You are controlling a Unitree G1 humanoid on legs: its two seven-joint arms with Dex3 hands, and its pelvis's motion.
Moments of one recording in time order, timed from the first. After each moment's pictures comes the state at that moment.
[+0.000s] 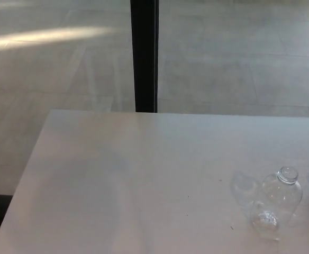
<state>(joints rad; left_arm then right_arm) 0.04 0.57 0.46 1.22 -0.21 -0.34 -0.25 -0.02 -0.85 -0.72 0.05 -0.23 0.17 0.34</state>
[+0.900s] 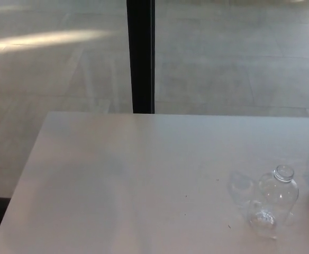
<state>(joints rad) 0.02 0.57 0.53 1.24 -0.25 -0.29 -0.24 0.12 -0.42 -0.97 0.64 0.00 0.22 0.12</state>
